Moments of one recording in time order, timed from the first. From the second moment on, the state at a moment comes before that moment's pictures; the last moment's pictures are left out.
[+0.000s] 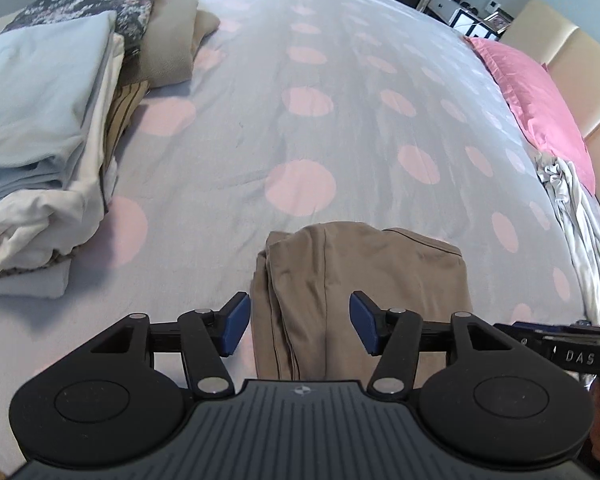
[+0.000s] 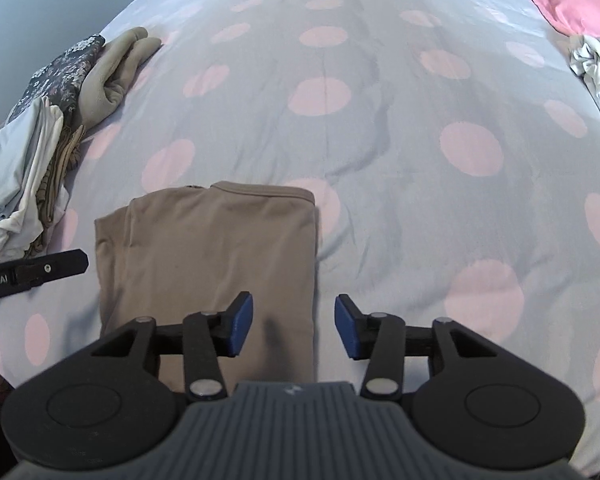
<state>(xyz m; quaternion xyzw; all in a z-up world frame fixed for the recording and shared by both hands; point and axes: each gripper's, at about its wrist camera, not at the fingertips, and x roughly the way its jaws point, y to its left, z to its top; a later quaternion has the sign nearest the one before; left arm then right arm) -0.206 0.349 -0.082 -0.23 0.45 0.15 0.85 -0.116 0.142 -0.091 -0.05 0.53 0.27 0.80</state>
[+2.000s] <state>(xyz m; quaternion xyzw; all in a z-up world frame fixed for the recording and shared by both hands) -0.181 0.334 -0.133 -0.23 0.47 0.09 0.85 -0.100 0.151 -0.144 0.04 0.52 0.33 0.79</state>
